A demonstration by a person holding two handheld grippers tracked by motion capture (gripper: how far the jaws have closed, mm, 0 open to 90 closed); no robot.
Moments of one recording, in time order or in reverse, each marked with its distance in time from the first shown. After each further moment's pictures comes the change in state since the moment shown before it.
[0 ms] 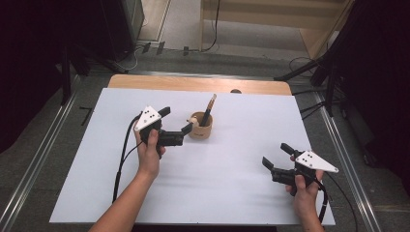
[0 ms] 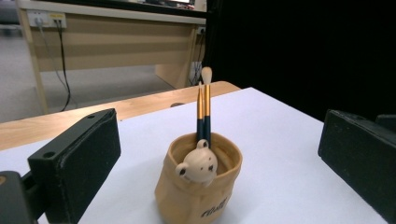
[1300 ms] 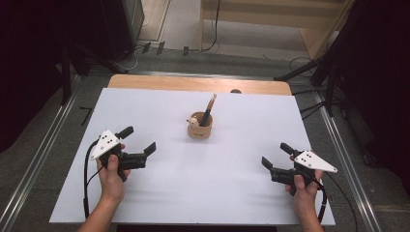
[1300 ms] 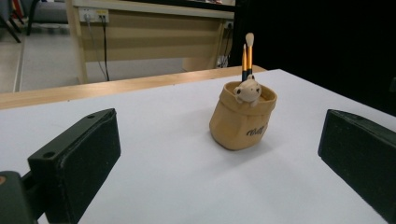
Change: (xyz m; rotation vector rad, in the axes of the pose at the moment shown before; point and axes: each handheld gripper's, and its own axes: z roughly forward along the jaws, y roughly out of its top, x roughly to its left) left arm 0.029 -0.039 -0.098 0.011 0.107 0.006; right arm 0.001 0.000 0.001 0.002 -0.009 -0.007
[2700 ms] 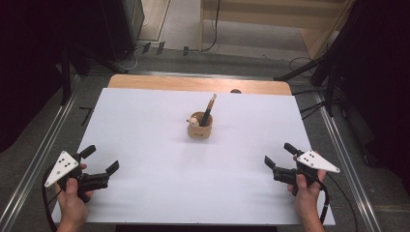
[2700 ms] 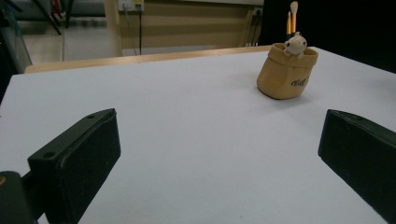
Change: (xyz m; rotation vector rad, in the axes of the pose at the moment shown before) left arm 0.045 -0.036 -0.081 0.040 0.095 0.019; right arm -0.005 -0.002 -0.004 0.006 -0.042 0.018
